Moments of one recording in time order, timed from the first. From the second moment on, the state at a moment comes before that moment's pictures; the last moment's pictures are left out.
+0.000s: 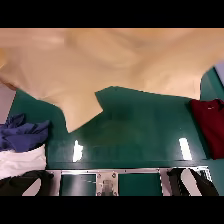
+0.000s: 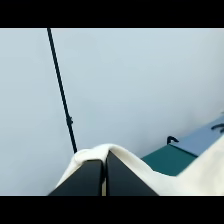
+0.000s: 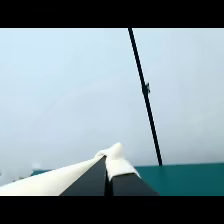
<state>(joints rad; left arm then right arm) -0.04 -0.87 2.10 0.94 -1.06 -1.22 -0.62 -0.77 1.76 -0.58 1.10 1.39</state>
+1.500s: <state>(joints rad) -0.07 -1.77 1.58 0.78 -0.68 -1.15 -0.40 -1.87 1.52 -0.58 0.83 1.19</state>
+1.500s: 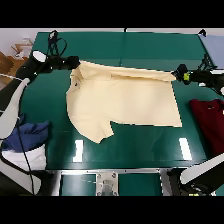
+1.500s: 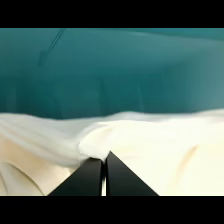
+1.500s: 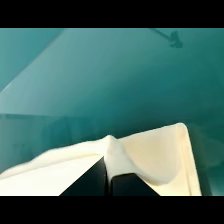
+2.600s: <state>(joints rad) -0.10 -1.78 1.52 1.08 -1.16 -1.43 -0.46 -1.91 1.57 -0.80 1.14 1.20</state>
